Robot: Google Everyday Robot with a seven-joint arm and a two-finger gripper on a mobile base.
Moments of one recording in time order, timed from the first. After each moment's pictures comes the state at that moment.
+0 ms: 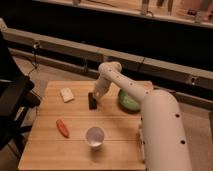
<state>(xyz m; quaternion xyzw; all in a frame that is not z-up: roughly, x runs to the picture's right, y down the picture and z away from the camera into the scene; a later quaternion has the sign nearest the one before) -0.041 0.061 0.957 -0.21 -0.31 -0.42 0.83</state>
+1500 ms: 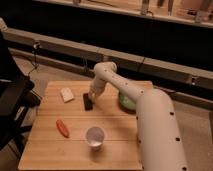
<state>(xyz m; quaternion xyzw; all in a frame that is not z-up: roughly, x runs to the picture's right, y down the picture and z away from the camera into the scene) -0.072 0.065 0.956 -0.20 -0.33 -0.45 0.80</state>
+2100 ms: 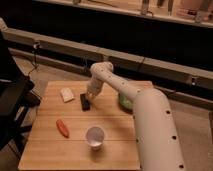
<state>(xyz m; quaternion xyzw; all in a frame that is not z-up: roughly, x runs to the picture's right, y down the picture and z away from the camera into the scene) -0.089 0.066 0.954 -0.19 -0.34 -0.47 0.79</state>
